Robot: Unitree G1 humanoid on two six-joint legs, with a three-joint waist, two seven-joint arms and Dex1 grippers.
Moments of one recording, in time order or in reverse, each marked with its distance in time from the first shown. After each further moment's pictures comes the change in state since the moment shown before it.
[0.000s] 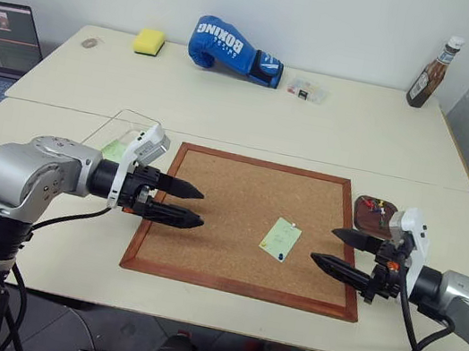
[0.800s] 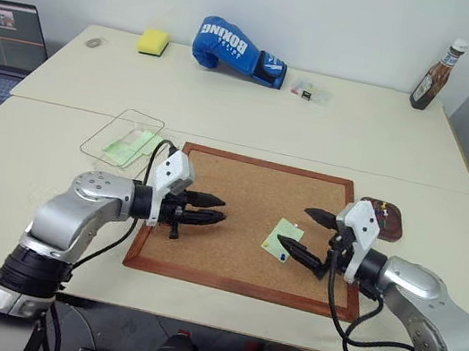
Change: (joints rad) left arm 0.169 -0.287 -0.040 -0.023 0.253 -0.489 0.268; right arm -0.112 0.211 0.352 0.145 -0.398 -0.367 -0.095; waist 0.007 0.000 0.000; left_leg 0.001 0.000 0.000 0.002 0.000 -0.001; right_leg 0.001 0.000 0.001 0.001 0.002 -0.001
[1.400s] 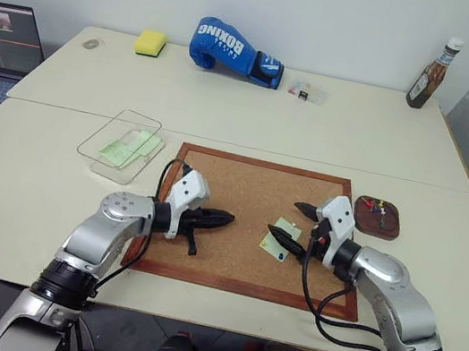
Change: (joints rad) left arm 0.027 -0.086 -0.082 0.189 0.144 -0.144 0.035; right arm -0.055 0.114 0.066 0.255 -0.156 -0.175 0.015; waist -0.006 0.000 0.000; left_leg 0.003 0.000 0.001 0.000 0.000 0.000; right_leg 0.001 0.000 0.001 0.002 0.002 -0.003
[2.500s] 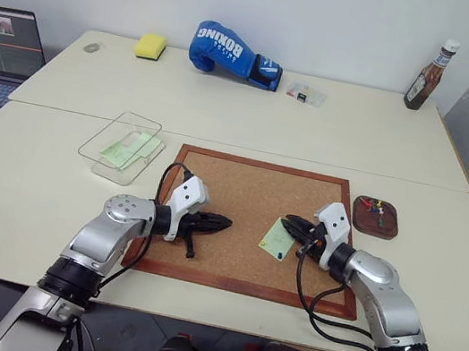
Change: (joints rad) left arm -0.025 -0.002 -0.010 0.063 0.009 -0.037 -0.037; right arm -0.016 0.042 -0.006 0.183 -0.080 -0.143 0.011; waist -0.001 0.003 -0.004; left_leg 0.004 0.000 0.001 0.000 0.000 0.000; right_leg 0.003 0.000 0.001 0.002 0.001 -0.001
